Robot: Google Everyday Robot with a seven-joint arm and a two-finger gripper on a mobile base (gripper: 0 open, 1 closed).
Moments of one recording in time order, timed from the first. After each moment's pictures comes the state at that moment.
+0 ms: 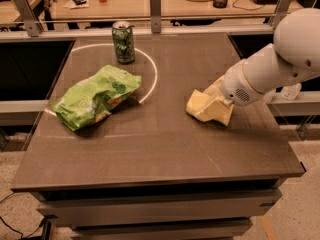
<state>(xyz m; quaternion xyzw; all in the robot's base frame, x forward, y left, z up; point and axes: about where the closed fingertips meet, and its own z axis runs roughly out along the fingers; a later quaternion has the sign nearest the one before) 0.538 -0.131 0.834 -0.52 0.79 0.13 0.28</state>
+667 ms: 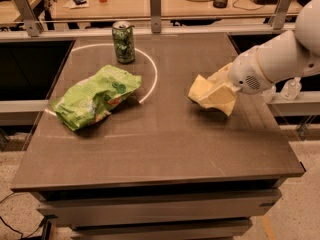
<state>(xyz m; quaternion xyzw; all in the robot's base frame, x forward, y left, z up) 0.545 -0.132 0.870 -0.51 0.78 0.16 0.33</state>
